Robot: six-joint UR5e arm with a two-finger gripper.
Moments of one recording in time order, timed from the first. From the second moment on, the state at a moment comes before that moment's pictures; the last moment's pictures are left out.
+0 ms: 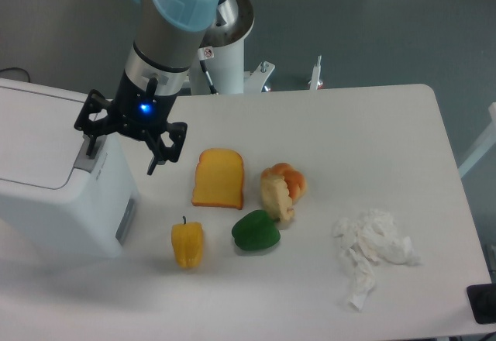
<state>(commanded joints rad) 2.27 -1.70 -1.57 -1.24 1.07 0.31</state>
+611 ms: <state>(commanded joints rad) 2.28 -1.70 -1.56 -1.25 1.06 0.30</state>
